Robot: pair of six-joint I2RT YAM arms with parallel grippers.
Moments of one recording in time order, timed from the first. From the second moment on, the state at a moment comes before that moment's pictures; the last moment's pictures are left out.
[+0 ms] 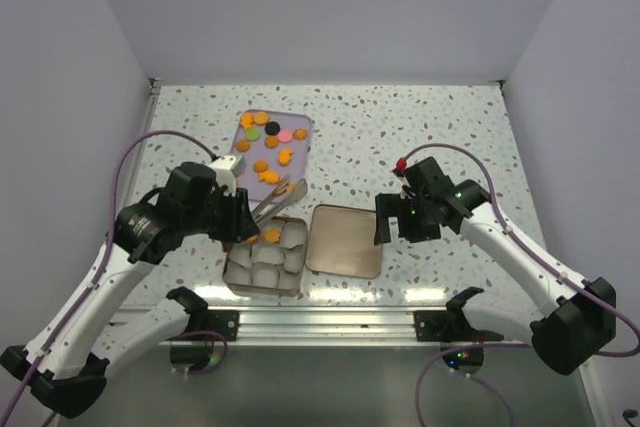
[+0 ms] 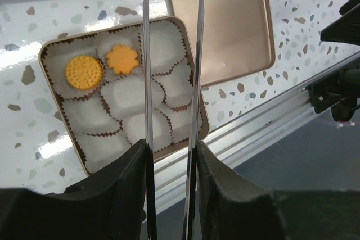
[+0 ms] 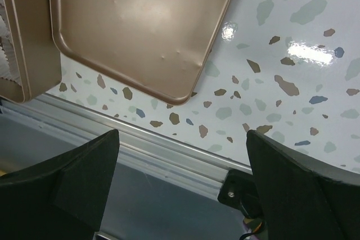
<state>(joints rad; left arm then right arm) -0.56 0.85 1.08 -1.04 0.14 -0.40 0.53 1.13 0.93 -0.96 -0.15 0.45</state>
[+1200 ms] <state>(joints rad) -0.56 0.69 0.89 -1.11 0.20 -0.47 0.54 1.16 0.91 -0.92 -0.18 0.47</state>
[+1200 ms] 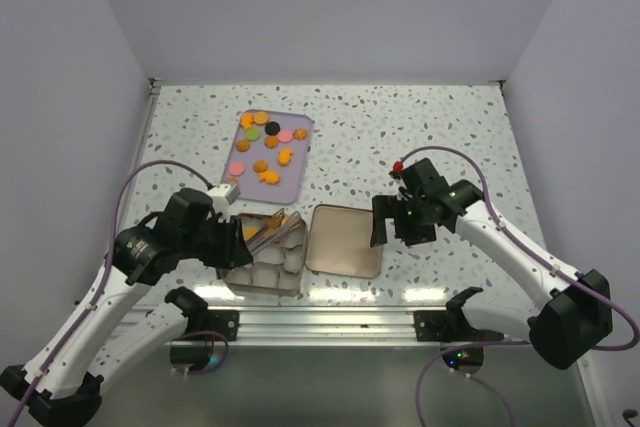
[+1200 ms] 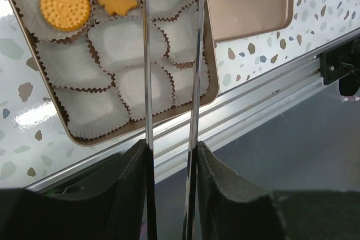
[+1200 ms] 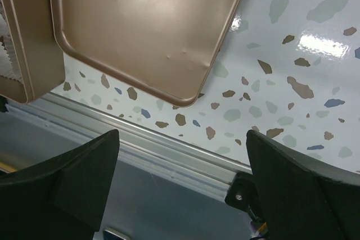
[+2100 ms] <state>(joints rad) -0.56 0.83 1.07 -1.09 0.17 -0.47 0.54 1.20 0.91 -0.92 -0.18 0.47</state>
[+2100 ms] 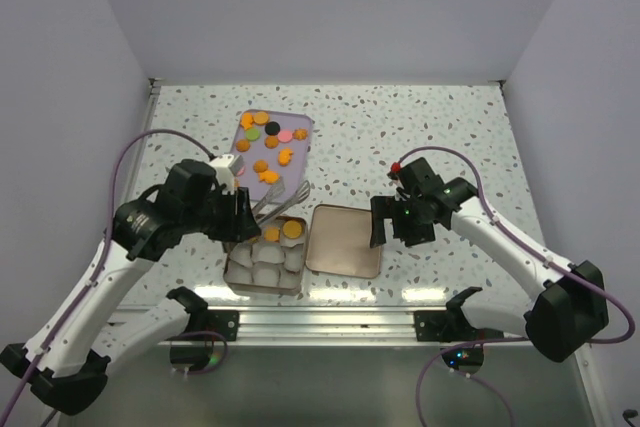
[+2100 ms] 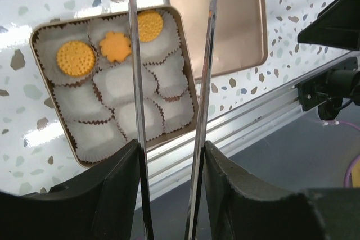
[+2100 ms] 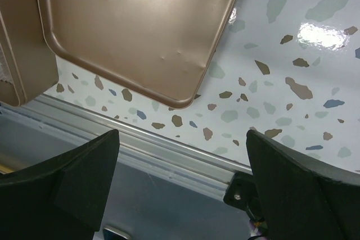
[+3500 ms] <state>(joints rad) -0.56 1.60 1.45 -1.19 -0.14 -0.56 0.54 1.03 0.93 -1.00 -0.04 0.46</state>
